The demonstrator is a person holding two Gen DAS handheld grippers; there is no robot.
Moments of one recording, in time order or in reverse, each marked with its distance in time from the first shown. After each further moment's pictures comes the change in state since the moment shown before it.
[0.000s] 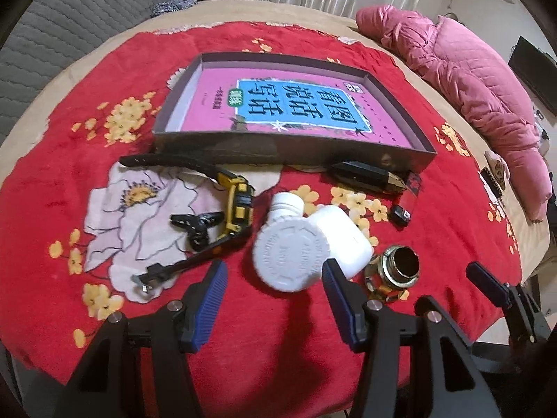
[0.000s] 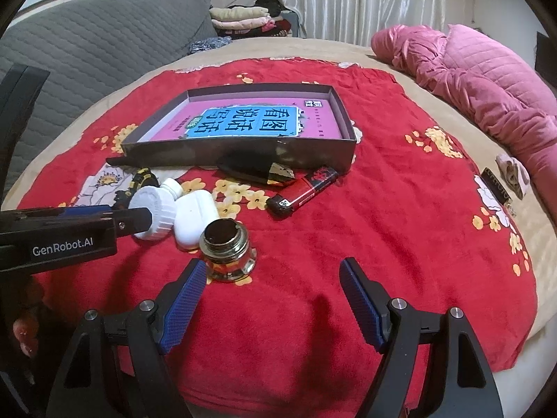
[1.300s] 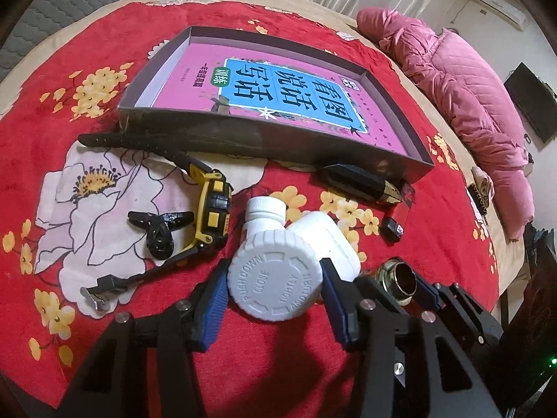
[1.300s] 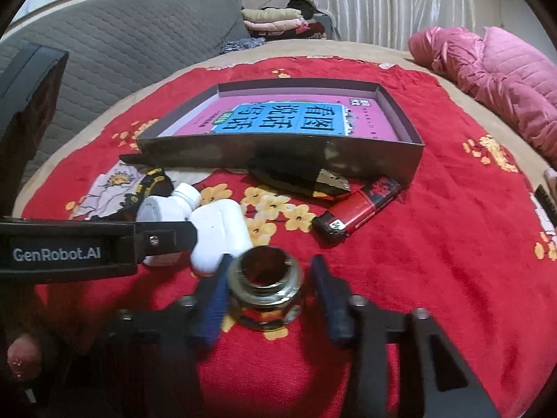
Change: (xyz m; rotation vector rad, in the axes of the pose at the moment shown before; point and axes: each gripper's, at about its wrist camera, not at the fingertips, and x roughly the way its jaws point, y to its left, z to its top) left arm 0.028 0.010 0.009 -0.086 0.045 -0.131; right arm 0.048 0.012 0.009 -0.043 -0.025 0.170
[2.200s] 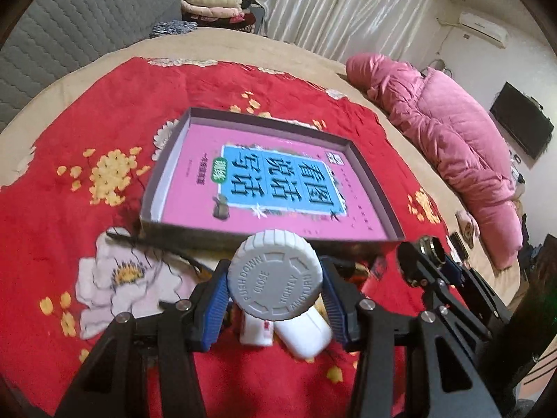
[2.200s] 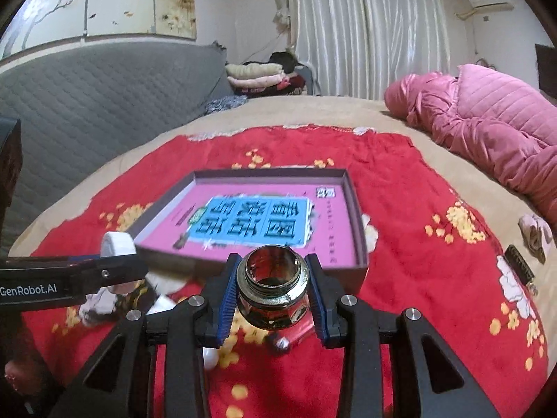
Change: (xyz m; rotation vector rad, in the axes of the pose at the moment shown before) left arm -0.052 -0.008 0.049 0.009 -0.206 -0.006; right arm -0.041 -0.031 0.073 0.032 -0.246 -0.088
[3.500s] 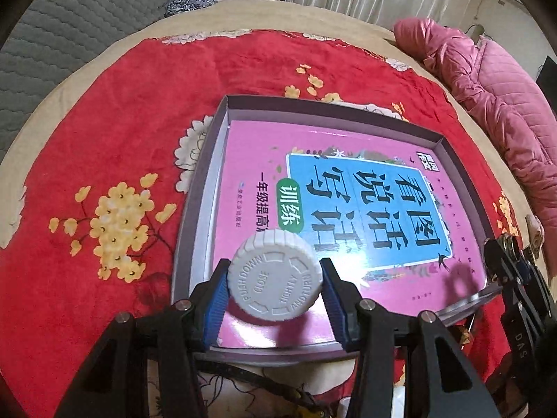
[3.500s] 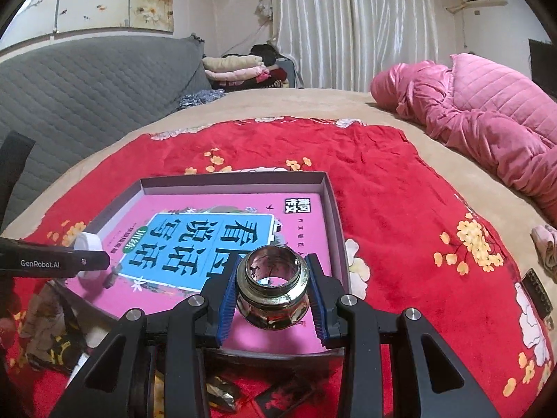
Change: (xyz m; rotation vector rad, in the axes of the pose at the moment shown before) left arm 0.102 0.047 0.065 0.037 0.158 0.201; right arm 0.099 -0.039 0.019 0.004 0.041 -0.073
